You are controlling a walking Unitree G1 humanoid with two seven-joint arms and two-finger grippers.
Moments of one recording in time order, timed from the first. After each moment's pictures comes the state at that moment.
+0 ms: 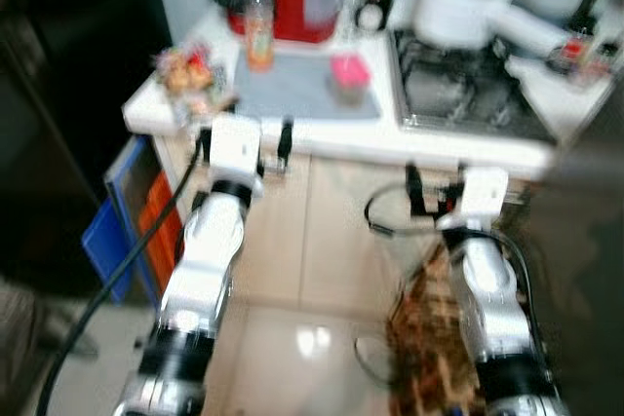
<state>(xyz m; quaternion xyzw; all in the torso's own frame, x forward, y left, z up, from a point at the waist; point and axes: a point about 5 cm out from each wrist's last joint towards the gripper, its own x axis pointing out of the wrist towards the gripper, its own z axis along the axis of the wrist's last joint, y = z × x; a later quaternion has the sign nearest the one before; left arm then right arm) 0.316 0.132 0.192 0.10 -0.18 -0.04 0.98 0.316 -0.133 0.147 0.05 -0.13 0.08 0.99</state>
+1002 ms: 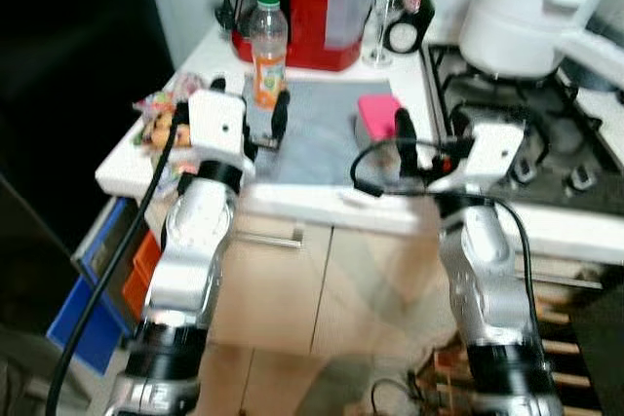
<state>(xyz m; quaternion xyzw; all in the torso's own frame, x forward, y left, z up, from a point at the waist) 0.315 0.131 0.202 0.05 -0.16 -0.07 0.98 0.309 -0.118 0.167 0.11 -0.14 0.09 0.98</state>
